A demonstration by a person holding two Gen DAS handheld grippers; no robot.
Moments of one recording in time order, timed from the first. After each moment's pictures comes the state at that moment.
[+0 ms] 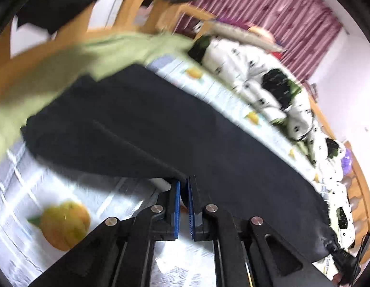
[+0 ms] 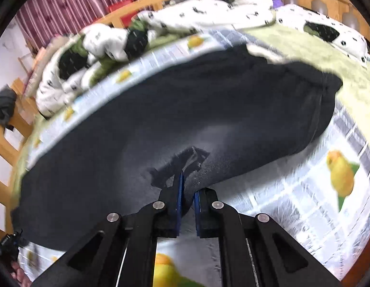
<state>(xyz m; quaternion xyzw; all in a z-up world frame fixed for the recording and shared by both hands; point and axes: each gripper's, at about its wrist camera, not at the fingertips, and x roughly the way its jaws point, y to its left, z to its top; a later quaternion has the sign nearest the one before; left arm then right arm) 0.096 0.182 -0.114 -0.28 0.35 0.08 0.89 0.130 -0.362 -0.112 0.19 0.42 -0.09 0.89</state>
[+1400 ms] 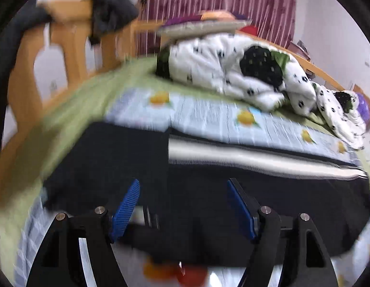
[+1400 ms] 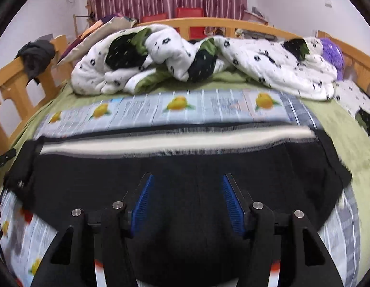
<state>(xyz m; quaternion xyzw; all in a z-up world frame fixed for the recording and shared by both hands) 0.182 0.125 -0.090 -0.11 0.38 0.08 0.92 0.207 -0.303 -0.083 0.01 0.38 0.02 0.92</state>
